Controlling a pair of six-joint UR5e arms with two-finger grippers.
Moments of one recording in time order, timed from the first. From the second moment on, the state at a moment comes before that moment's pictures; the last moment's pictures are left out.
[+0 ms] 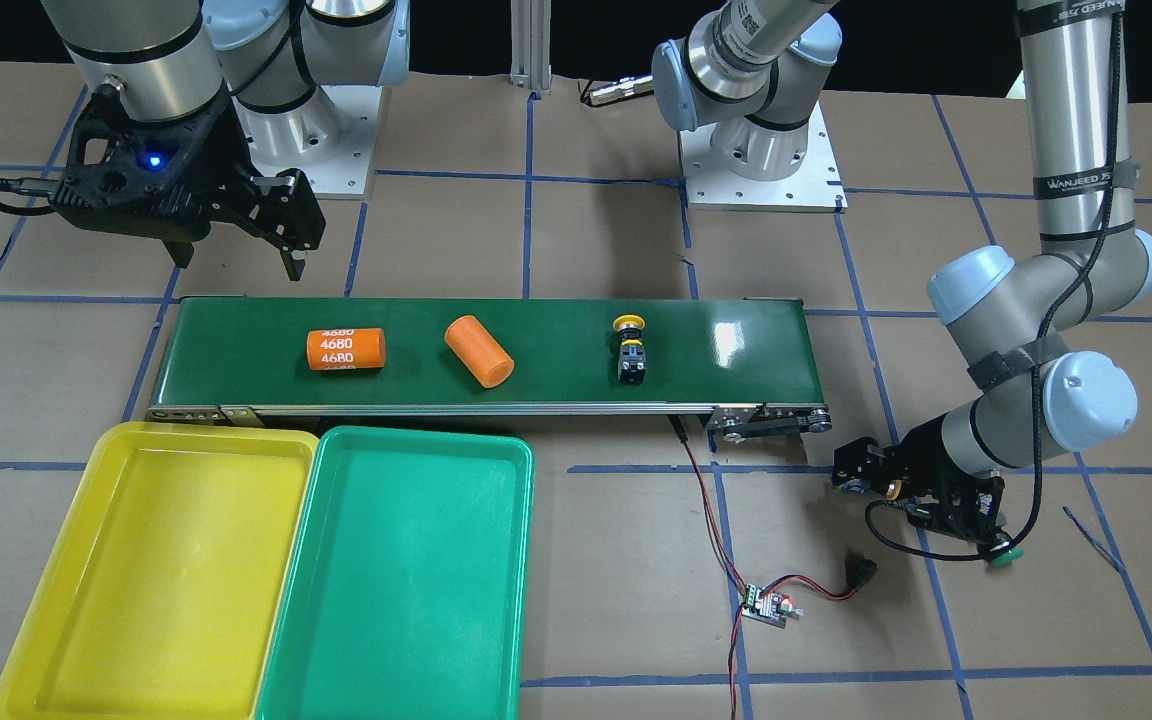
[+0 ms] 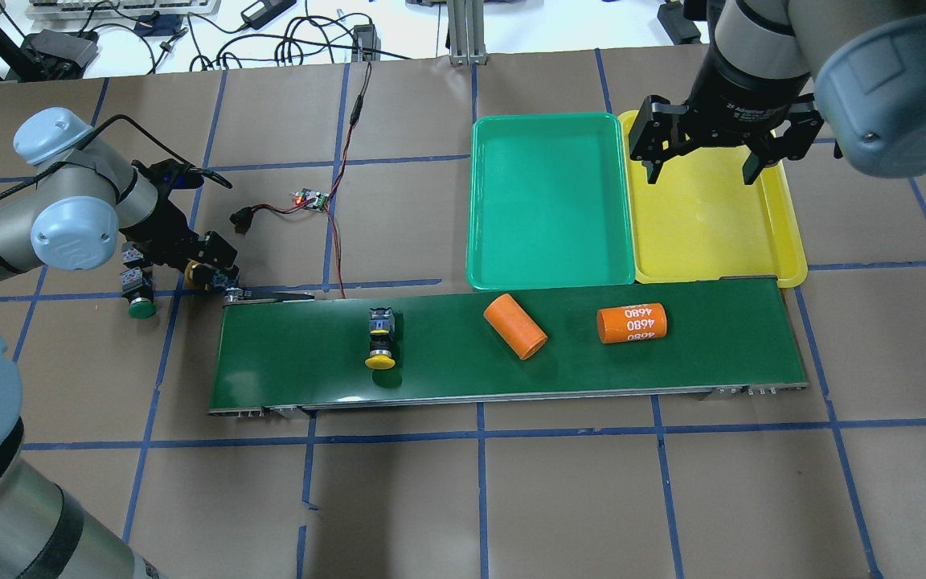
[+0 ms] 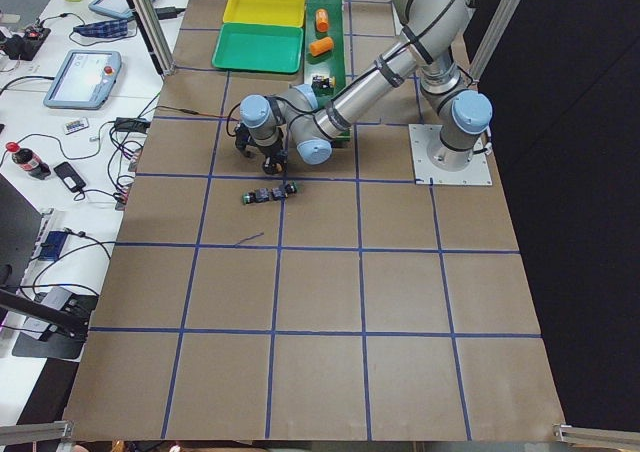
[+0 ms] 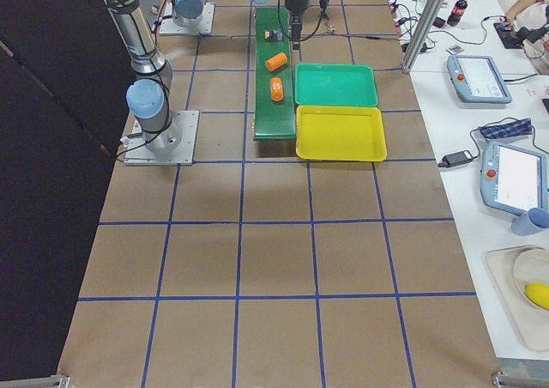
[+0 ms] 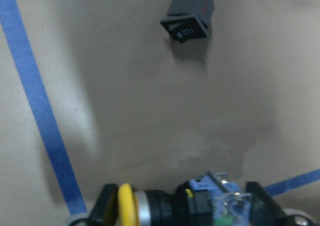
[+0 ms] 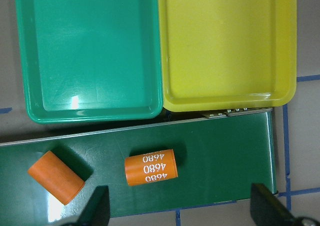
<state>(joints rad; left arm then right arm) -1.20 -2.07 -1.78 -1.03 1.45 0.57 1.62 -1.57 1.59 -1.65 -1.62 0.13</state>
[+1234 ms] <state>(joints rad) -1.37 -1.73 -1.89 -1.33 1.48 0.37 1.62 -1.57 1.59 -1.65 -1.62 0.13</state>
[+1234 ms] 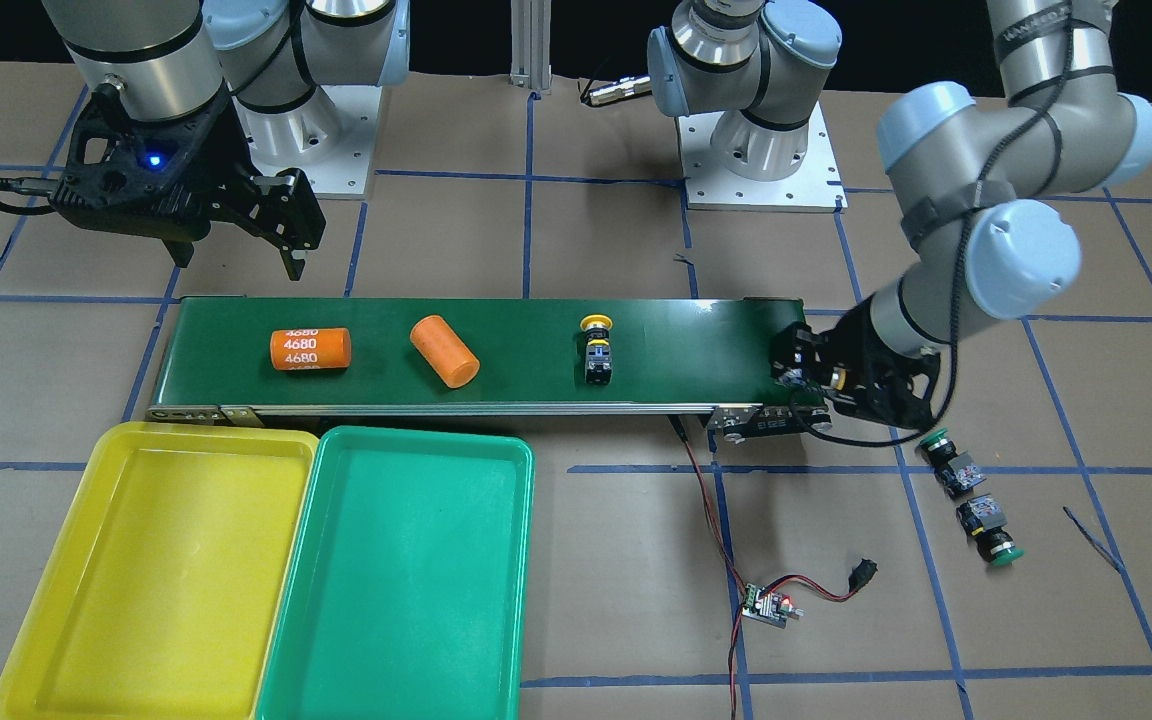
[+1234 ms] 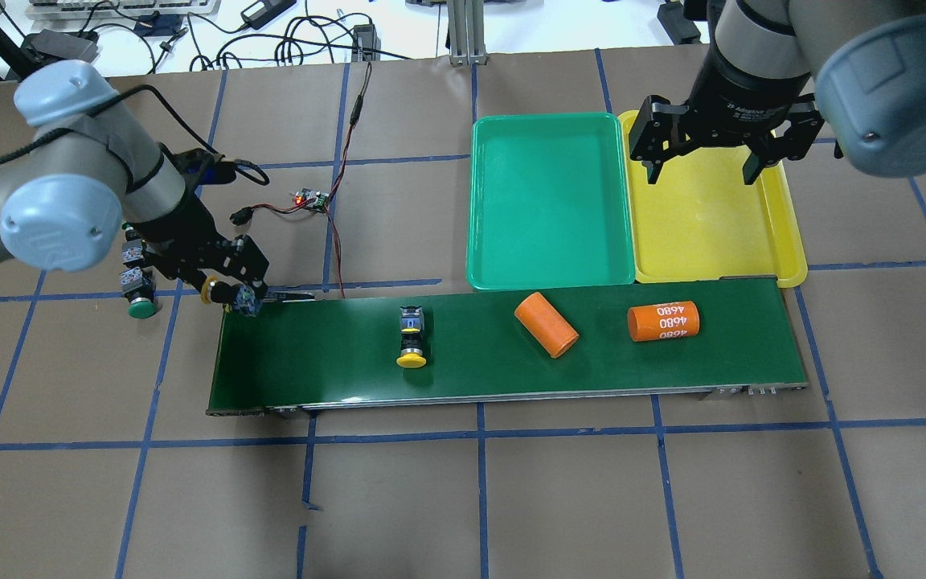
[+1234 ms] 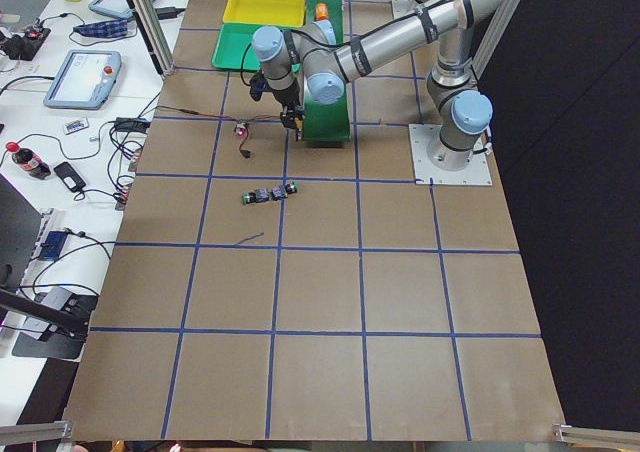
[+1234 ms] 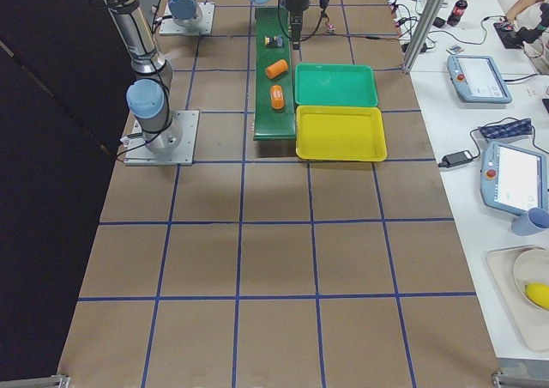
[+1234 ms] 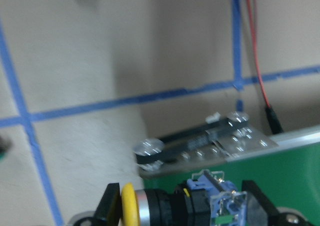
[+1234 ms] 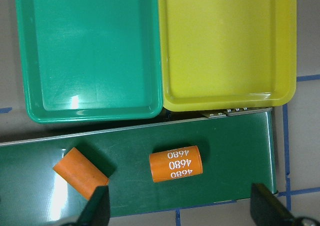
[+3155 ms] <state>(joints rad) -1.20 -1.88 -1.66 -1.15 1.61 0.32 1.62 -1.57 1.59 -1.65 -1.62 0.13</state>
